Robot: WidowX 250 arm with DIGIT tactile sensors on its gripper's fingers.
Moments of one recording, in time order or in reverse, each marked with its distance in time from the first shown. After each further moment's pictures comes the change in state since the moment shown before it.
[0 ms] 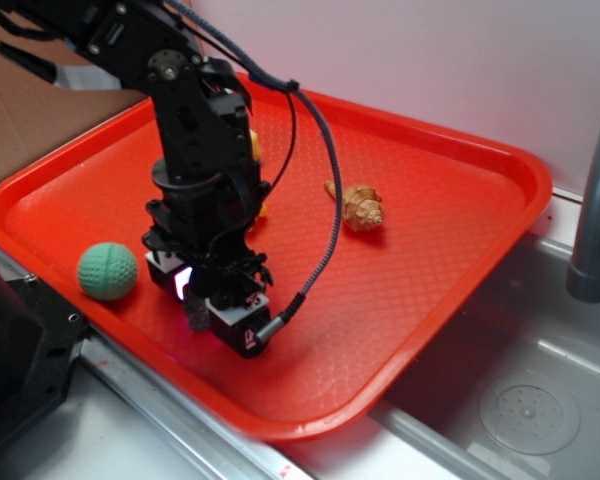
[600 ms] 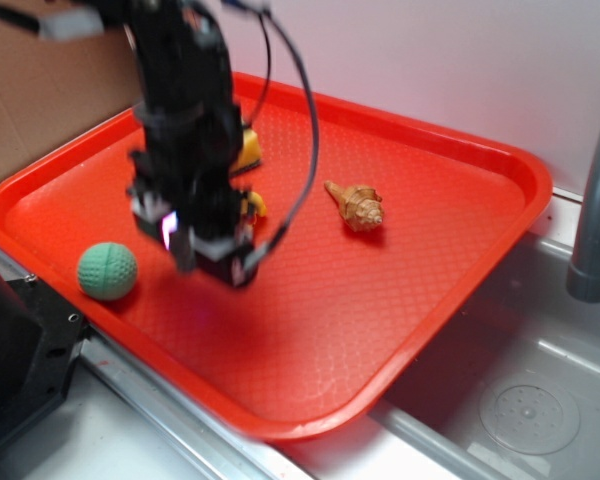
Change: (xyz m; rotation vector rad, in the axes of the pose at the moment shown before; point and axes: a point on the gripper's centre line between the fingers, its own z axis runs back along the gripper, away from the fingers) arm 0.019 0.025 0.052 -0.024 -0.042 0.088
